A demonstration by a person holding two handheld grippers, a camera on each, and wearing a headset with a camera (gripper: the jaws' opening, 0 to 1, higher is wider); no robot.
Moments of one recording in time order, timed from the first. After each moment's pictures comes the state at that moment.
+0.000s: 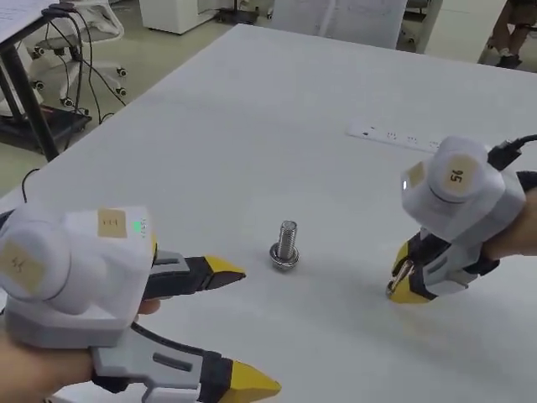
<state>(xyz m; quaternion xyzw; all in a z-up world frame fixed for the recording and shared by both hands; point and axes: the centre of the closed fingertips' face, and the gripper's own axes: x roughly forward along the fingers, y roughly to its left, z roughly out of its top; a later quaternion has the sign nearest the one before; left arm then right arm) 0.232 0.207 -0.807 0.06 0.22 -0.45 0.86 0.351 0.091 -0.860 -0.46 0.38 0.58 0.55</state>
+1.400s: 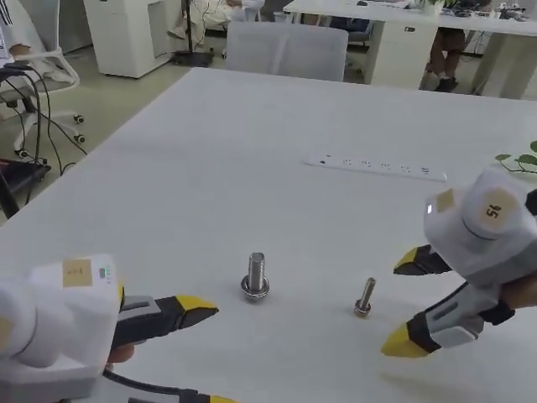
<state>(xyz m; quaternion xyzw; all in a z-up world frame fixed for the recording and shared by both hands) 0.230 0.206 -0.802 0.05 0.22 -0.45 0.86 0.324 0.059 -0.830 -0.36 0.35 0.54 0.68</state>
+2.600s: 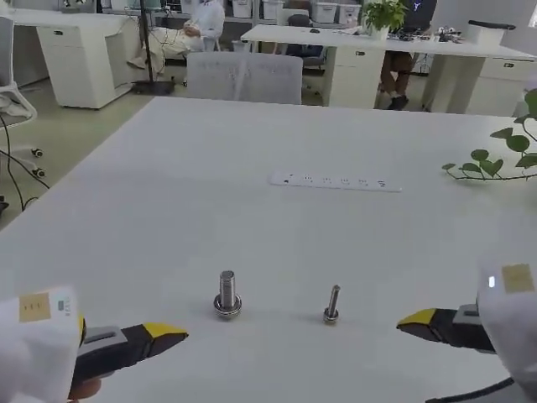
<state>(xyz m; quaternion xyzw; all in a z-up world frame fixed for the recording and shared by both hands) 0.216 0.212 -0.796 0.06 0.22 -0.46 0.86 0.239 0.056 -0.804 -0.24 0.29 0.51 0.77</state>
